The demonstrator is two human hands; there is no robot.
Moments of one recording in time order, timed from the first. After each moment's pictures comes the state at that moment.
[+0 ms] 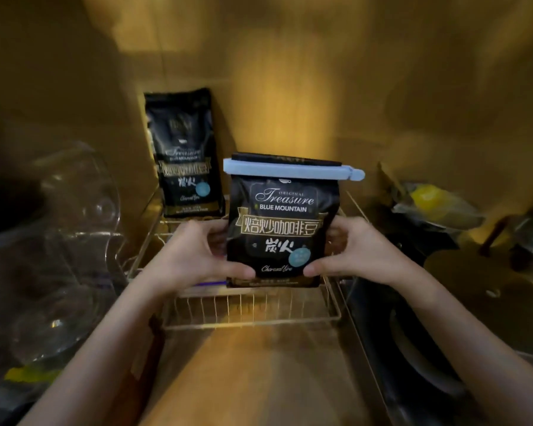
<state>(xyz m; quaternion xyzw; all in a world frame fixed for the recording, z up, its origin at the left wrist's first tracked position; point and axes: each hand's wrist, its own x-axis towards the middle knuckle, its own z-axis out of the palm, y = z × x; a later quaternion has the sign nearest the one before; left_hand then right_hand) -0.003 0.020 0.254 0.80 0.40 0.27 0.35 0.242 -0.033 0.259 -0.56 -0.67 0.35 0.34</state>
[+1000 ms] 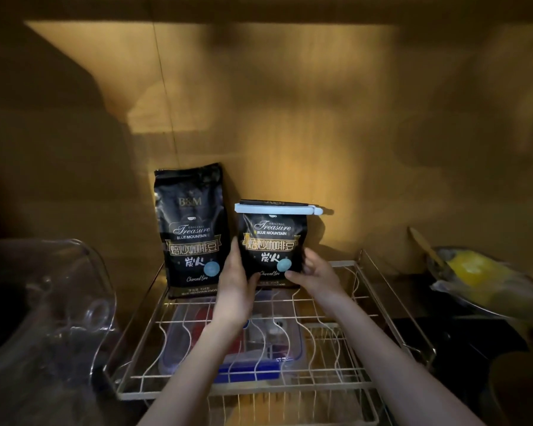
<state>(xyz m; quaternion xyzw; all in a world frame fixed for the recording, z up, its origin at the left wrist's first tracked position) 0.068 0.157 0.202 0.72 0.50 0.45 0.20 0.229 0.144 0.201 -0.56 -0.50 0.44 0.49</state>
